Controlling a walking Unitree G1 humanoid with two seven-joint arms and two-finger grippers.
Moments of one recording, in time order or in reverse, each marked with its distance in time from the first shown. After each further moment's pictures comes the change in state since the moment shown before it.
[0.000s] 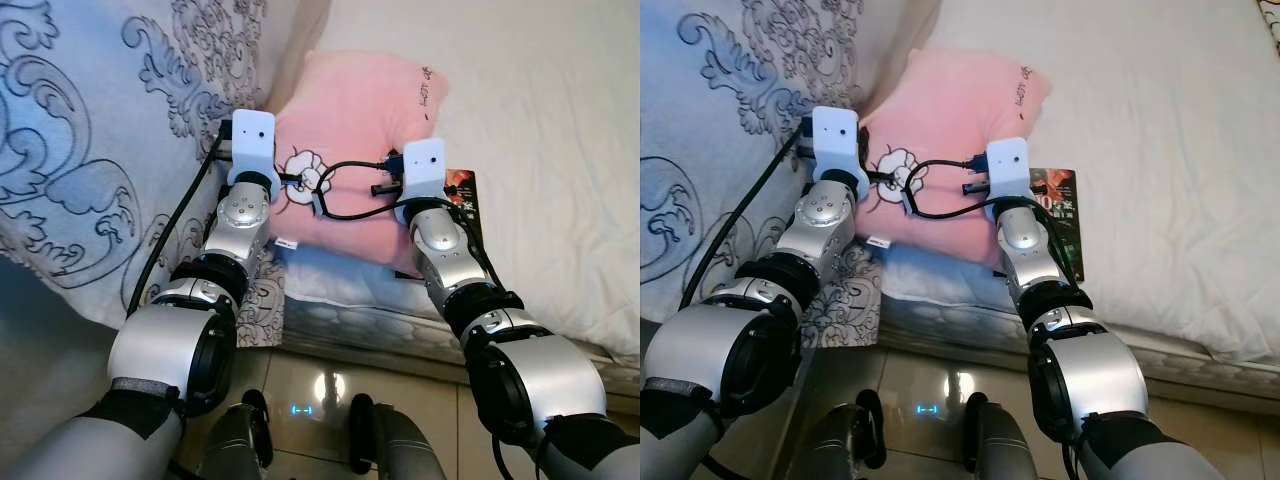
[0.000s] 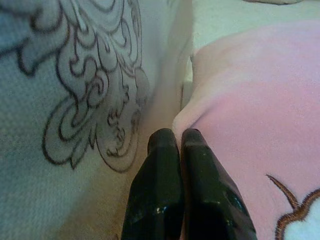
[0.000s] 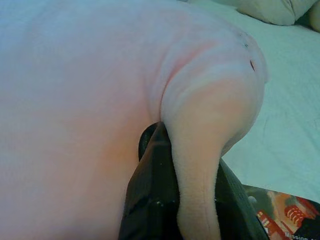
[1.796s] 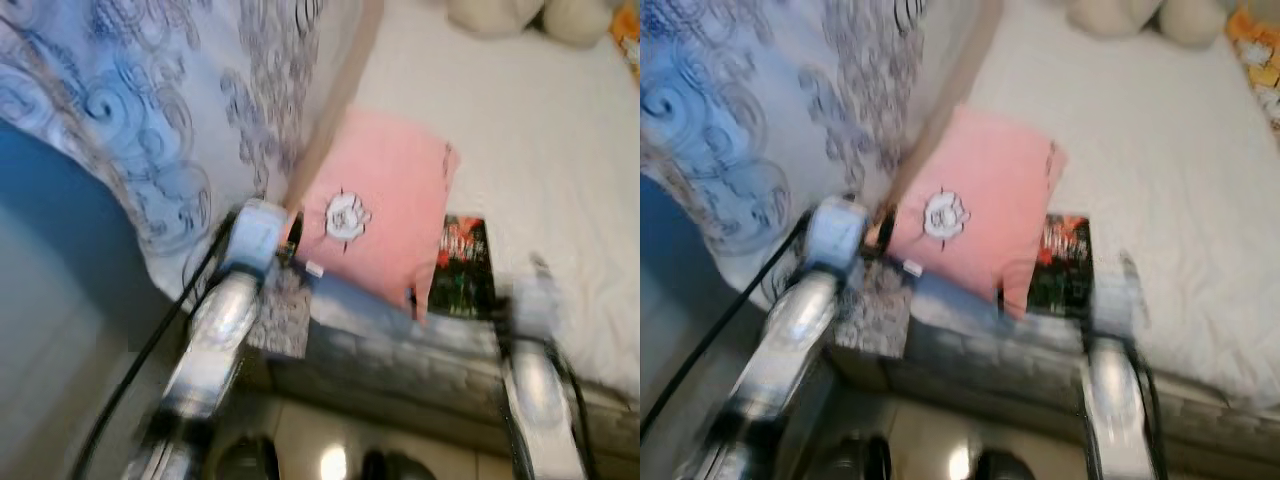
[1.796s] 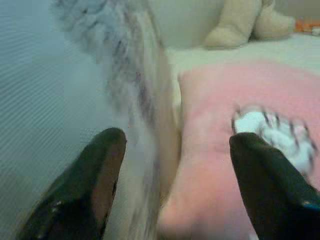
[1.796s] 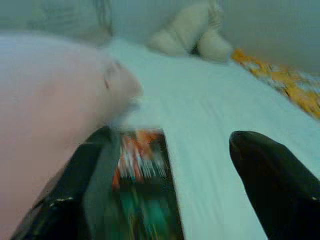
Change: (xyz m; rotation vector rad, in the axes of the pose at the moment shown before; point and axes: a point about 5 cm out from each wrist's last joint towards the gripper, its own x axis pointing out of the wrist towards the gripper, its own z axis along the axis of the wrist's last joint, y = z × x) left arm -0.123 0.003 -0.062 0.073 -0.010 -0.247; right arm -0.188 -0.069 -0.089 0.015 0.066 -0.349
